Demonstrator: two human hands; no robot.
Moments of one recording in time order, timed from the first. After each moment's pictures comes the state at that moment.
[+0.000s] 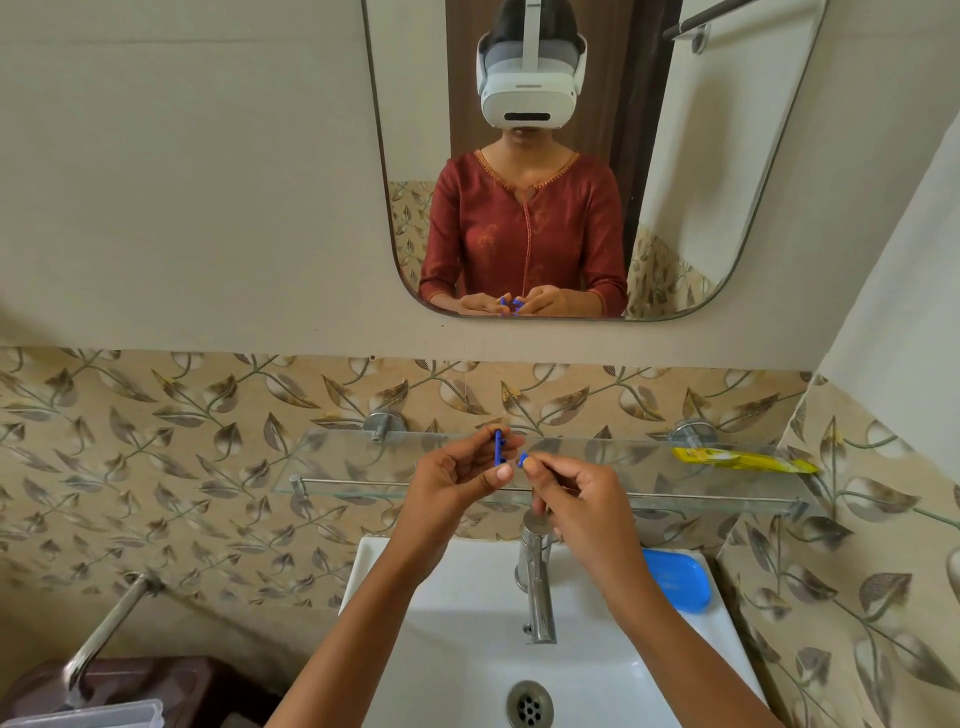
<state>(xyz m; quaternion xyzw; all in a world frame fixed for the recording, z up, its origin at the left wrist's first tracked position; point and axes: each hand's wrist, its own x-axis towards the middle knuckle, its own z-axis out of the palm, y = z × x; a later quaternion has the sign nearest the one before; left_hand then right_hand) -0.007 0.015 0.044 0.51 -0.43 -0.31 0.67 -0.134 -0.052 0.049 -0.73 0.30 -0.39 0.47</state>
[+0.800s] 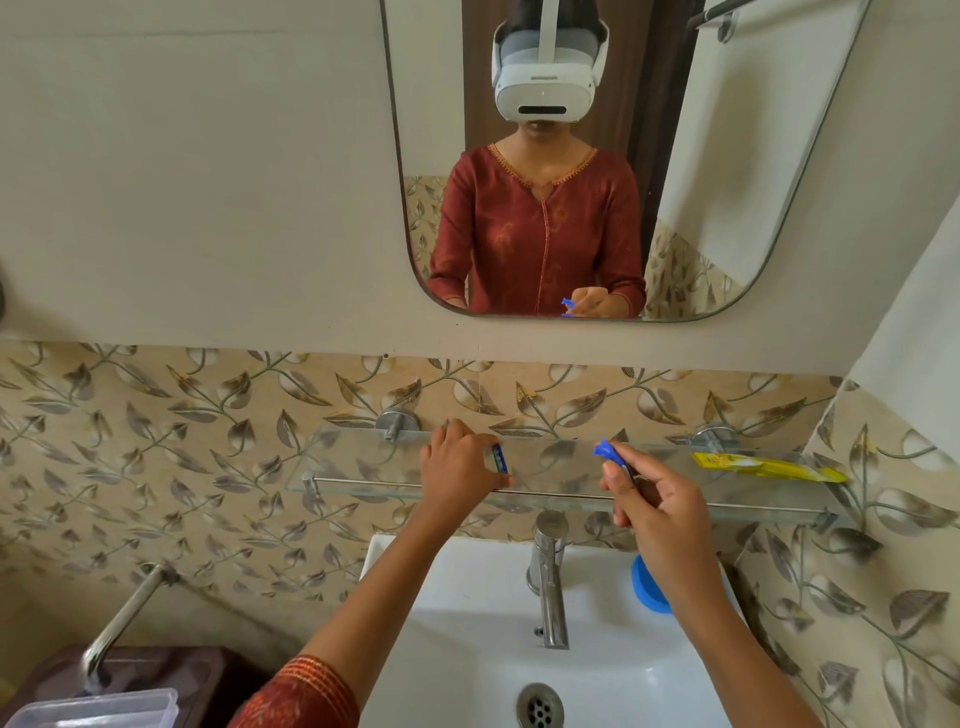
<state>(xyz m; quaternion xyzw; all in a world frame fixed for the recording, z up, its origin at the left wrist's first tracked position) 0.033 -0.041 0.016 0.86 -0.47 -0.03 0.21 -0.165 -0.070 0.050 -0.71 0.30 -0.44 0.47</state>
